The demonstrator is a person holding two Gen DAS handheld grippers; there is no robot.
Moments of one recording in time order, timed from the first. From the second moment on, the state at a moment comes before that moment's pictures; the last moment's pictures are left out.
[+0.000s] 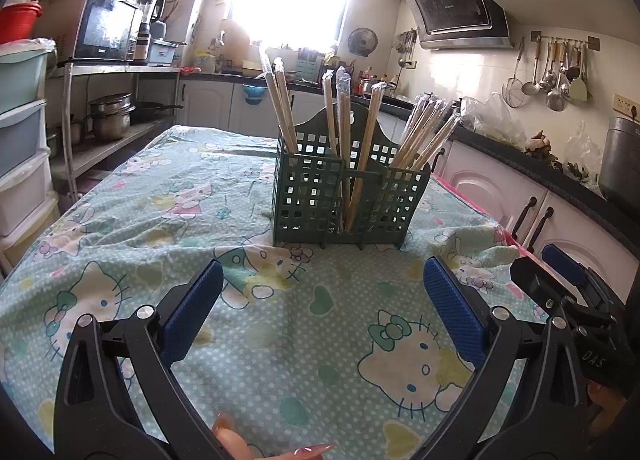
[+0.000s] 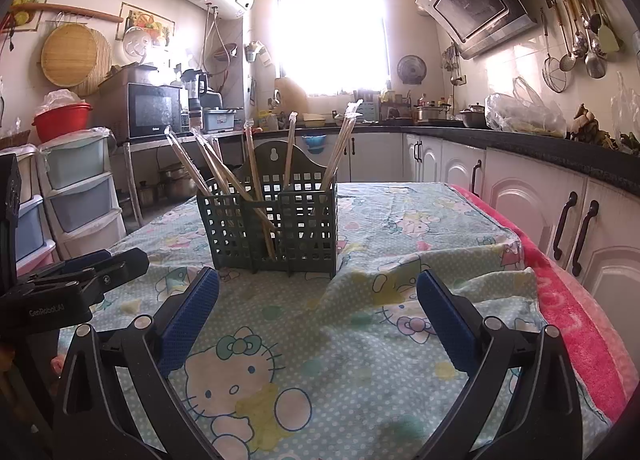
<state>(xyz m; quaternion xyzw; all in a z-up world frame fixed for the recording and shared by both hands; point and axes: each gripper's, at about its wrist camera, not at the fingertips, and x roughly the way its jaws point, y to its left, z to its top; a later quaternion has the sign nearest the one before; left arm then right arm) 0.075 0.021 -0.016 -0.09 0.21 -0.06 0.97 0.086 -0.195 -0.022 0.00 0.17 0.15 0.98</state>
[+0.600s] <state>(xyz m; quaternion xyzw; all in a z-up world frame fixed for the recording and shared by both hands) 0.074 0.020 -0.014 -0.08 0.21 -0.06 0.97 0.086 -0.194 -0.022 0.00 0.17 0.15 0.98</state>
